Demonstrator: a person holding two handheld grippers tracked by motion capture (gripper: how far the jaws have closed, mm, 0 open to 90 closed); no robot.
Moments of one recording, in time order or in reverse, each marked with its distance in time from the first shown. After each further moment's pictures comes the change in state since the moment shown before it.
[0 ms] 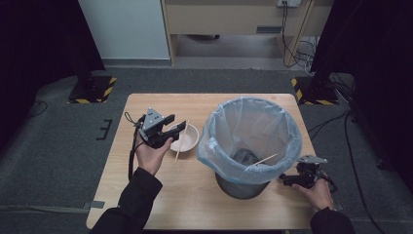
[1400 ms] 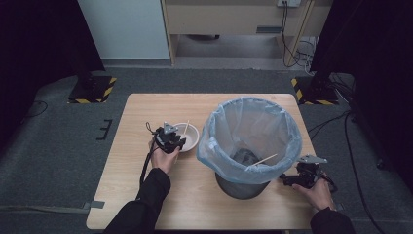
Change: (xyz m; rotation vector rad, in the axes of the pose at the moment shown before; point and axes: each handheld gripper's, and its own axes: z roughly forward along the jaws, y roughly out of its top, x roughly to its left) left arm 0.022 -0.081 0.075 0.340 0.066 -0.054; right arm 0.000 0.000 0.000 0.000 0.000 0.000
